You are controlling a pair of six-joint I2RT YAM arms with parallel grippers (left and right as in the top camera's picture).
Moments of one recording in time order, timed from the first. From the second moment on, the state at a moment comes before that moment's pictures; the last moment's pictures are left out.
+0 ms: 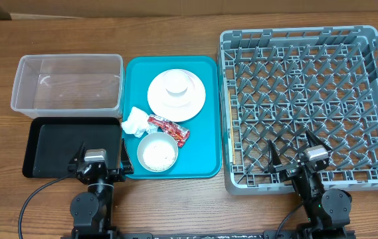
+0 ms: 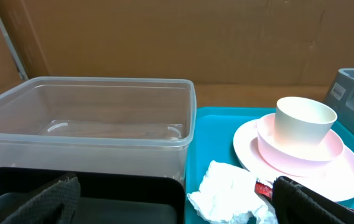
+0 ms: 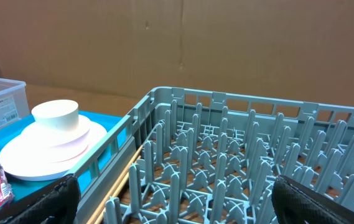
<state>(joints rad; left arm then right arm) 0.01 0.02 0.02 -0.10 -0.05 -0.02 0.12 0.01 0.02 -0.02 -0.13 -0.03</state>
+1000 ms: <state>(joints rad) 0.01 0.02 0.02 -0.10 -0.02 -0.03 0.12 0.01 0.02 -0.02 -0.13 -0.03</state>
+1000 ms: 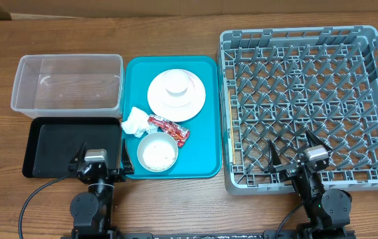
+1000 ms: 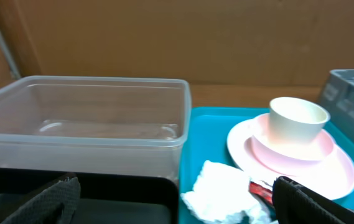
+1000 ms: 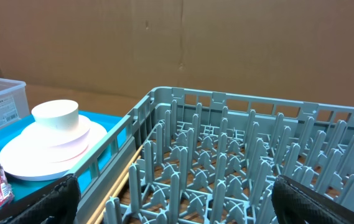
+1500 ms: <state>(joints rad) 0.01 0.02 0.13 -0.12 0.25 -0.43 0.12 0.01 0.02 -0.02 -0.13 -0.04</state>
